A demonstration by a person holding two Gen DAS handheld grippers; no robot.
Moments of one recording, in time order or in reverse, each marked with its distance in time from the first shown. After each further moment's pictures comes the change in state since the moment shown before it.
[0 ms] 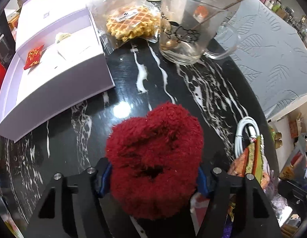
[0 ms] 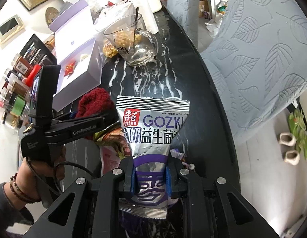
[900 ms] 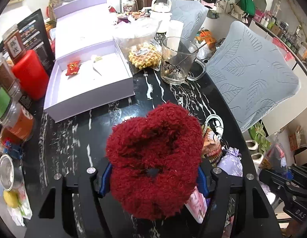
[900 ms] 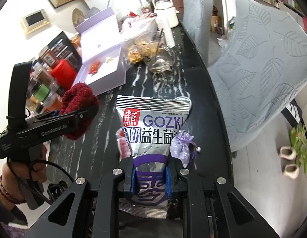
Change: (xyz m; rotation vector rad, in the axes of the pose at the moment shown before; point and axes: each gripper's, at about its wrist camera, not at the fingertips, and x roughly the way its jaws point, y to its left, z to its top) left arm -0.128 -0.008 -0.055 -0.046 -0.165 0.043; right arm -0.064 0.016 -0.038 -0.110 -0.081 0.064
